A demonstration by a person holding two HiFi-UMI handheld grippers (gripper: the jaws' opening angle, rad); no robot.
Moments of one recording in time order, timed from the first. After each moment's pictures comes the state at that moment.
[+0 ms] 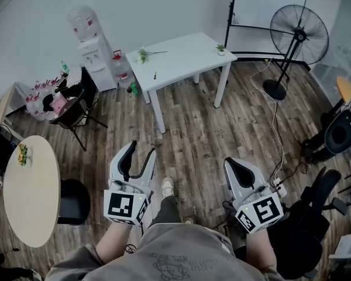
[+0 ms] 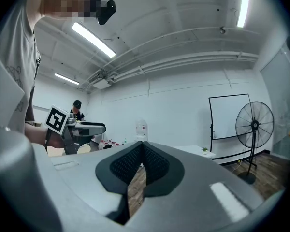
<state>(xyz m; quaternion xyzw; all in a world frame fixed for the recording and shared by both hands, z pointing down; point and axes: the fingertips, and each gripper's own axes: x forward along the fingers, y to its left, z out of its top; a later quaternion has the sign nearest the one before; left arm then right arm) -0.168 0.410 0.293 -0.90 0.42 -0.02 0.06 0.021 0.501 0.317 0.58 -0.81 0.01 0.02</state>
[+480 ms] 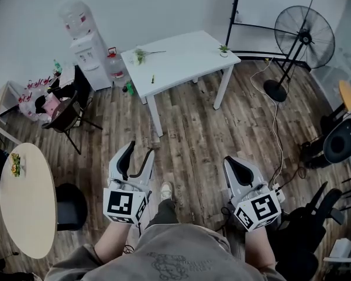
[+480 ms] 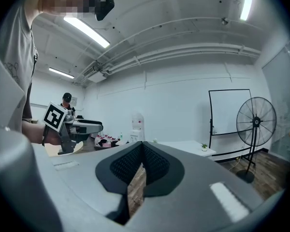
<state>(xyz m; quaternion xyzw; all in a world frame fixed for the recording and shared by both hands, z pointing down) -0.161 0.293 0.323 -0.90 0.42 -0.05 0.03 0.037 0.385 0.338 0.59 -0.81 0.04 0.05</state>
